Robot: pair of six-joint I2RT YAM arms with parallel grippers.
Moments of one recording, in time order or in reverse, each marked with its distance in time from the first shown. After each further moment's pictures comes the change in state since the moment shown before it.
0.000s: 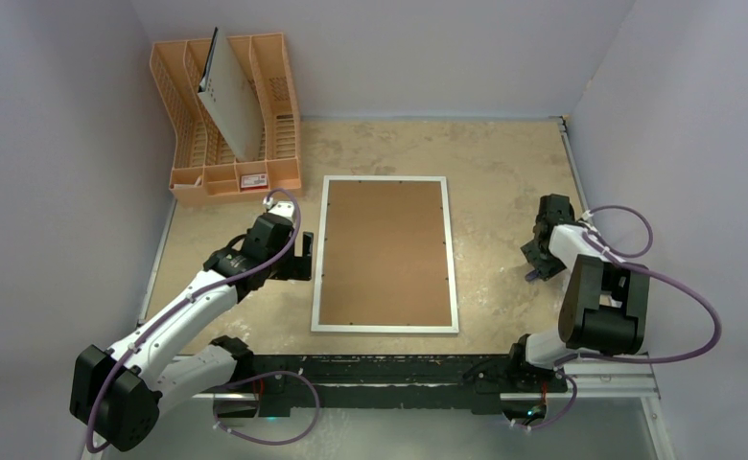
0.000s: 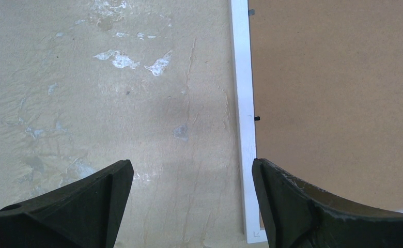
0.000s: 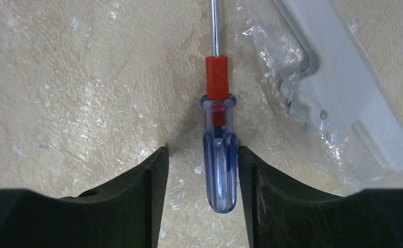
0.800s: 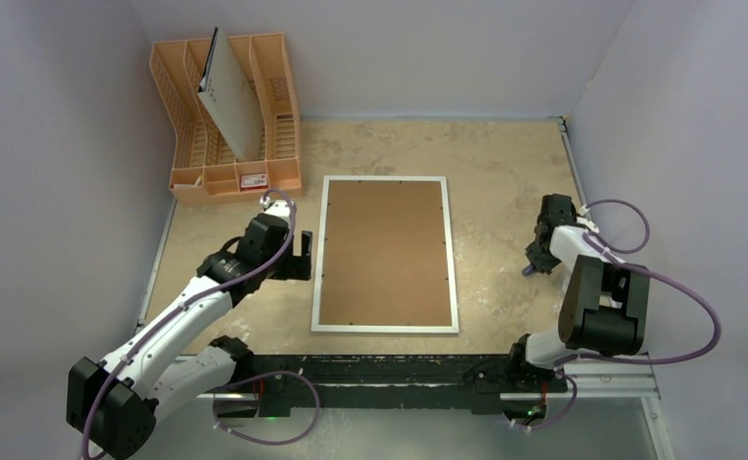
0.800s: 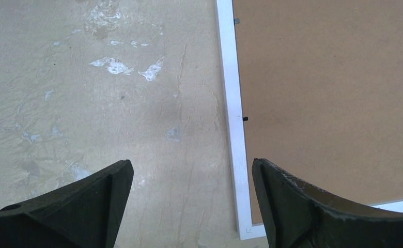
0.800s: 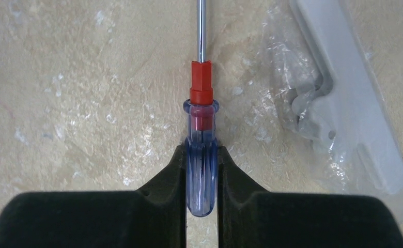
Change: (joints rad) left arm 0.000 -0.046 0.000 0.000 0.026 0.002; right arm -0.002 0.014 0.012 0.029 -0.024 -0.089
